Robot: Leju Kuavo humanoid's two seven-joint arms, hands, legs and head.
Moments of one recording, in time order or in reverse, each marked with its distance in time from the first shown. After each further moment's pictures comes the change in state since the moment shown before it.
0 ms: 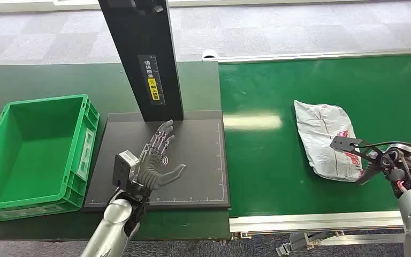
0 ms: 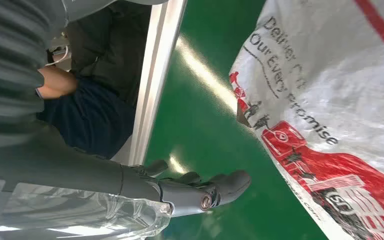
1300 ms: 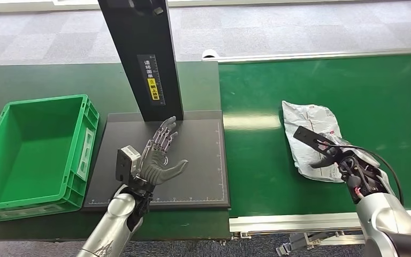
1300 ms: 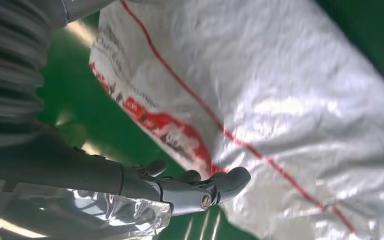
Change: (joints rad) left arm -0.068 0.032 -0.069 0.083 0.096 0.033 -0.035; right arm 0.090 0.187 -0.078 -0.045 0.021 -0.339 -0.312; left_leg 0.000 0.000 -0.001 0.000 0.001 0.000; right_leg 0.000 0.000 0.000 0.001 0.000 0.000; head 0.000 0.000
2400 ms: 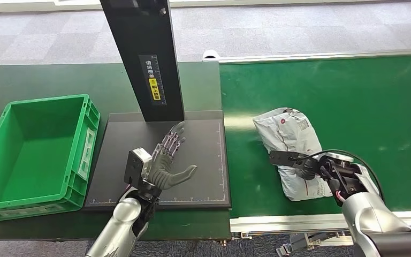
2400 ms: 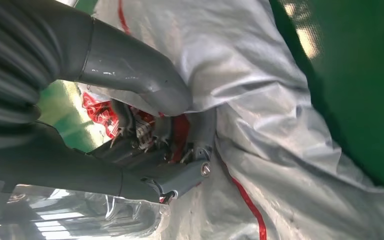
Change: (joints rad) left arm 0.040 -0.043 -0.002 -0.043 -0.057 0.001 0.079; right arm 0.008 0.047 0.175 0.008 0.120 0.325 -0.067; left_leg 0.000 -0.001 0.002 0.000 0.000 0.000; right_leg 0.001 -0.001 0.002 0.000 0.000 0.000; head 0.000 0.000
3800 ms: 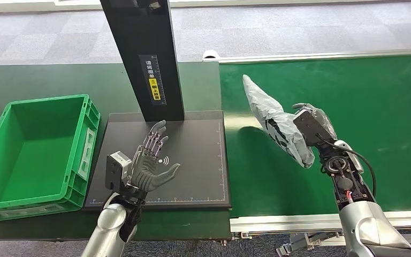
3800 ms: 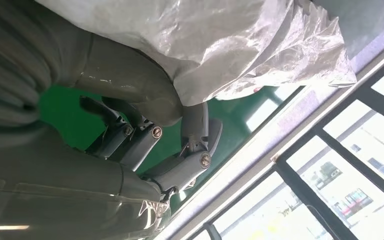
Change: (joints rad) left arm 0.093 -0.006 0.109 -0.156 -0.039 -0.030 0.023; right arm 0.101 0.040 -0.222 -0.240 -0.504 -0.569 -0.439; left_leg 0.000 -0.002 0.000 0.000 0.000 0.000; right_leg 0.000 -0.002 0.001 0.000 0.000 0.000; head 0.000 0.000
